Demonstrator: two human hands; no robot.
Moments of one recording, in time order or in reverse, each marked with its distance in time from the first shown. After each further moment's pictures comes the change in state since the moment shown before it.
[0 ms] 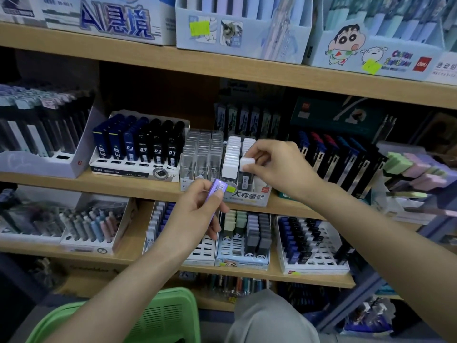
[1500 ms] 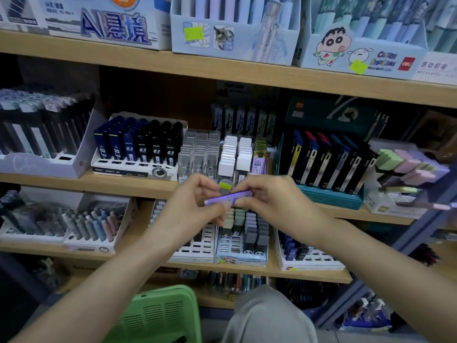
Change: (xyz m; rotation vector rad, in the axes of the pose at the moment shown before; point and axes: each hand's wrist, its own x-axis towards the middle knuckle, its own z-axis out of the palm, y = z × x) left_hand -0.004 0.010 -0.007 0.042 -0.050 0.036; right_hand -0.061 -0.026 0.000 0.173 -0.225 -0.040
